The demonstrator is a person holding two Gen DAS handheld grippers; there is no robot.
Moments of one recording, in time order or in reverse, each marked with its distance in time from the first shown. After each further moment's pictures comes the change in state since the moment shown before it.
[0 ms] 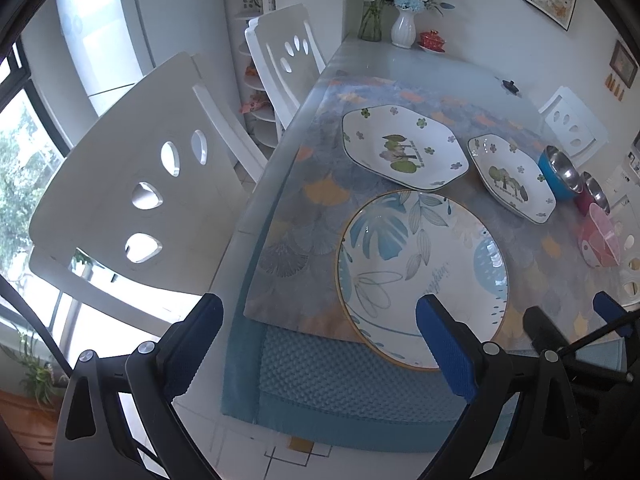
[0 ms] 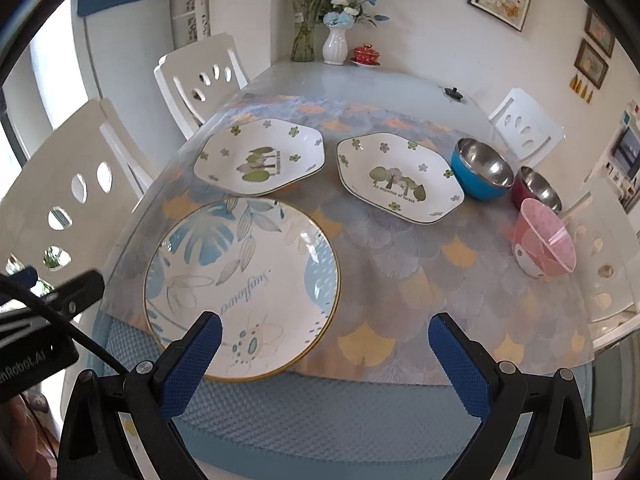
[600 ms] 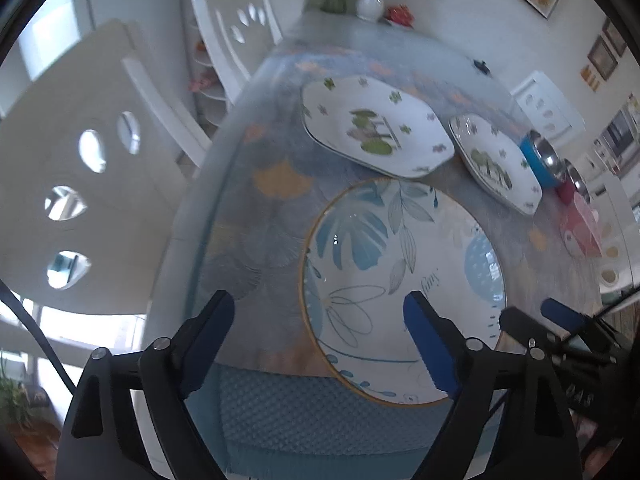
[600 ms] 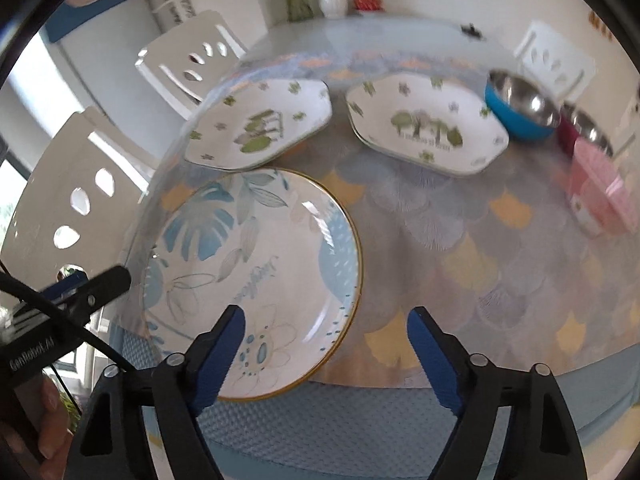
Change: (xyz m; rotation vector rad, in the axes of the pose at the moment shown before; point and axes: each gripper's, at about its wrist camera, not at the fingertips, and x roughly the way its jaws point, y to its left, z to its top) left arm 0.074 0.002 0.016 0.051 0.162 -0.159; right arm 0.065 -0.024 0.006 0.133 0.166 0.169
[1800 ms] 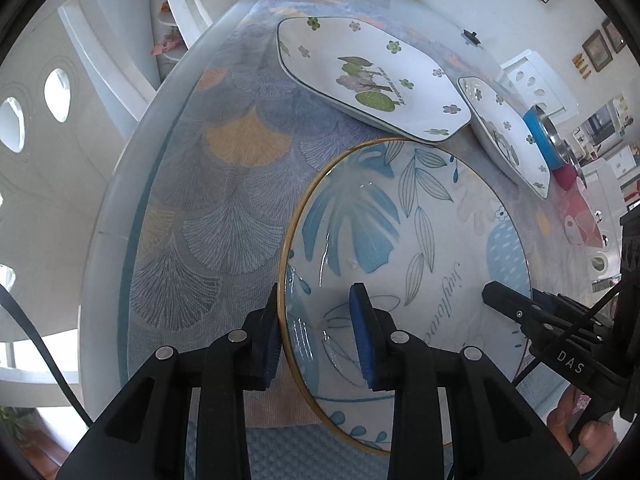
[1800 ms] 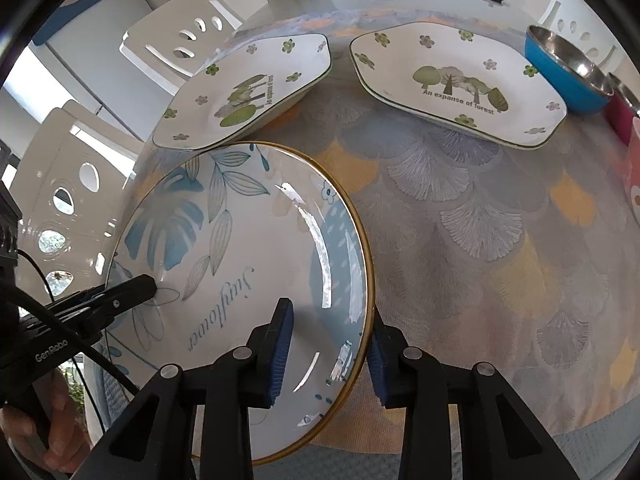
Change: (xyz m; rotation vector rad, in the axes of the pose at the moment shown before) left arm 0.066 0.010 0.006 0.014 0.121 -0.116; right arm 0.066 -0.013 0.018 -0.007 0.081 0.094
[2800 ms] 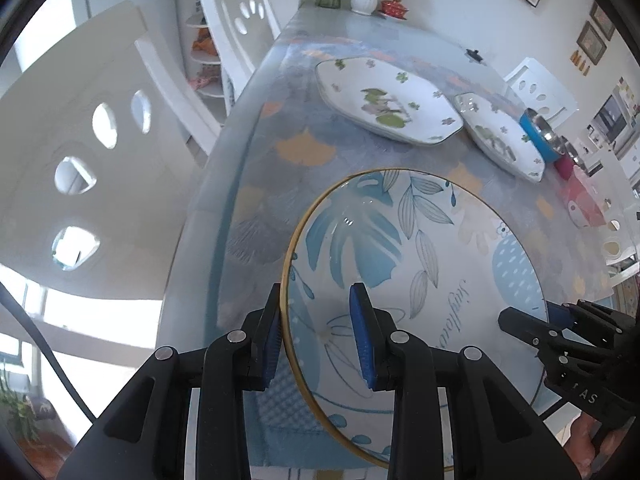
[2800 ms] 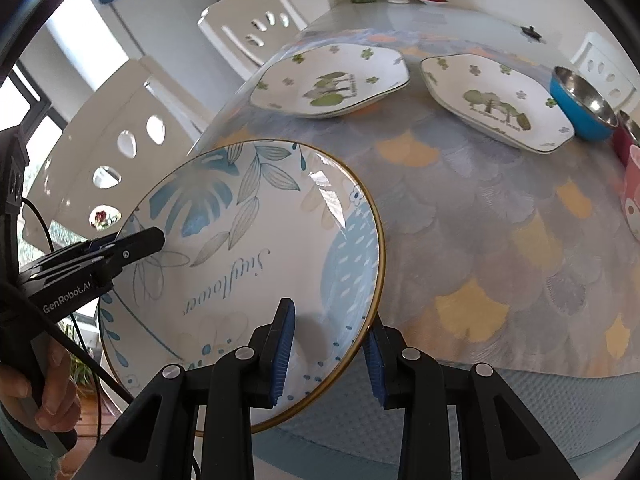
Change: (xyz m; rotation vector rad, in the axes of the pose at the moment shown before) left arm -0.063 0.012 -0.050 0.024 -0.126 0.128; right arm -0.044 0.051 -0.060 -0.159 -0.037 0.056
